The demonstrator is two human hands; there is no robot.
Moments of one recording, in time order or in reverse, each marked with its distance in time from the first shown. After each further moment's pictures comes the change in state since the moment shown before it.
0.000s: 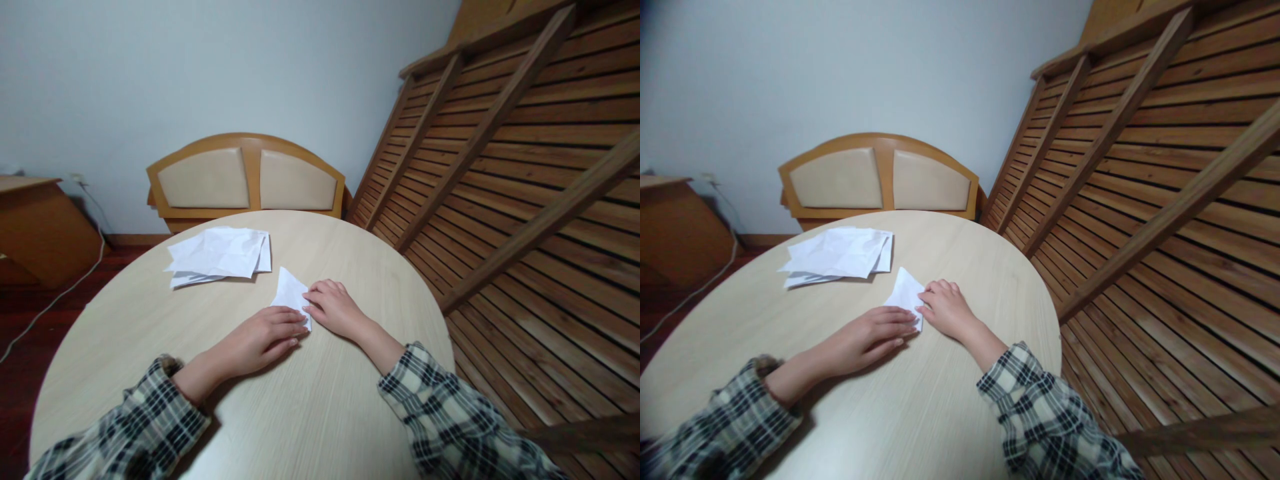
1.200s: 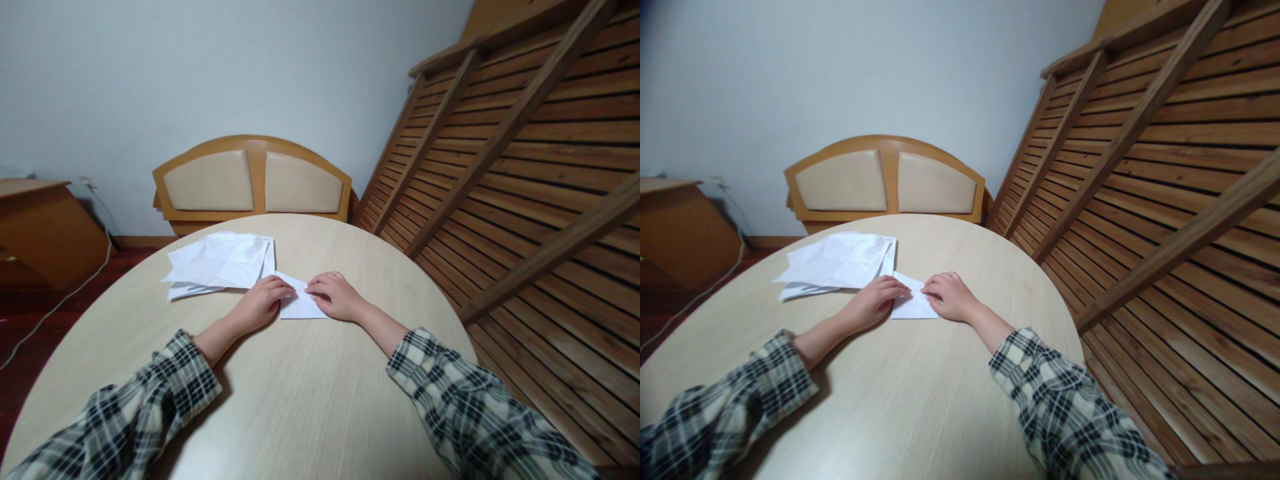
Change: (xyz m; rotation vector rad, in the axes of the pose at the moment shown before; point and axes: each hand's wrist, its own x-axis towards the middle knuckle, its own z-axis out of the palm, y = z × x) left_hand 0.032 -0.109 0.003 0.158 0.243 -0.055; right_hand 0.058 0.061 0.020 0.109 0.101 -0.246
